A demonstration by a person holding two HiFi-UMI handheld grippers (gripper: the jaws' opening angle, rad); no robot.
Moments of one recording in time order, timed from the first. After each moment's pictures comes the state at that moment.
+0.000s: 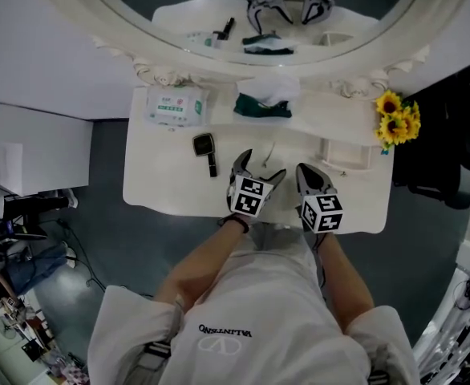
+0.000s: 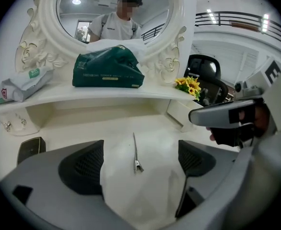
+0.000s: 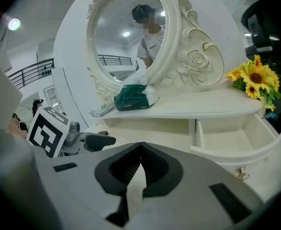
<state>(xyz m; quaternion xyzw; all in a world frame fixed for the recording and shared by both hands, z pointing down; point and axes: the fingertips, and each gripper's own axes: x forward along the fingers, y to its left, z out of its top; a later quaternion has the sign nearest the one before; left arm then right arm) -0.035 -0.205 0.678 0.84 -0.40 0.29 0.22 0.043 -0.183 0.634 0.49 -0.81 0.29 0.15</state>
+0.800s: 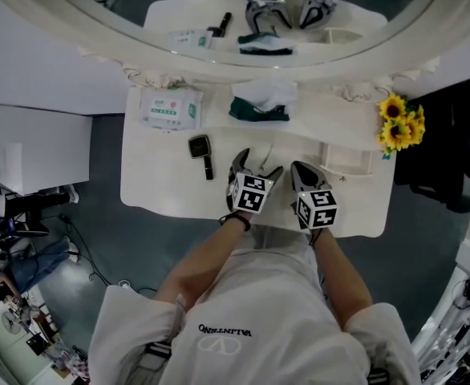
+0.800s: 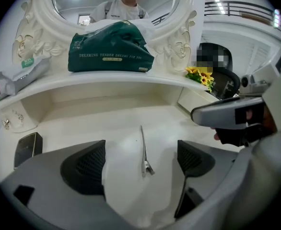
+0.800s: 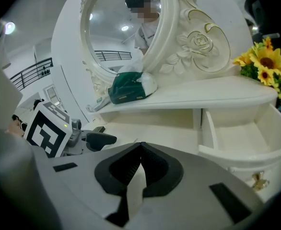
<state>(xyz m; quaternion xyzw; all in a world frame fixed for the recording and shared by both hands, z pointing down) -0.038 -0.223 0.712 0.81 -0.42 0.34 0.24 0.036 -0.203 0.664 0.47 -0.81 0.32 0.17</state>
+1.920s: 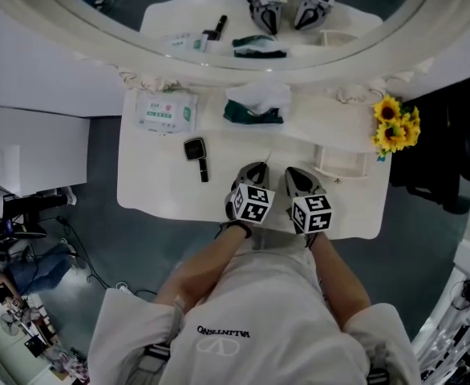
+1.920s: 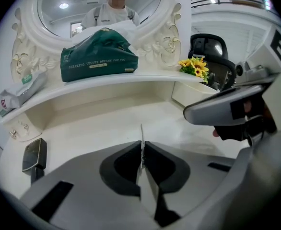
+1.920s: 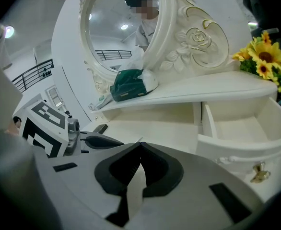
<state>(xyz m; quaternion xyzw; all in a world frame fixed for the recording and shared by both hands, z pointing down) -0.027 -0.206 0.708 0.81 -0.42 0.37 0.20 0.036 -0.192 0.668 0.45 -0.81 0.33 0.17</state>
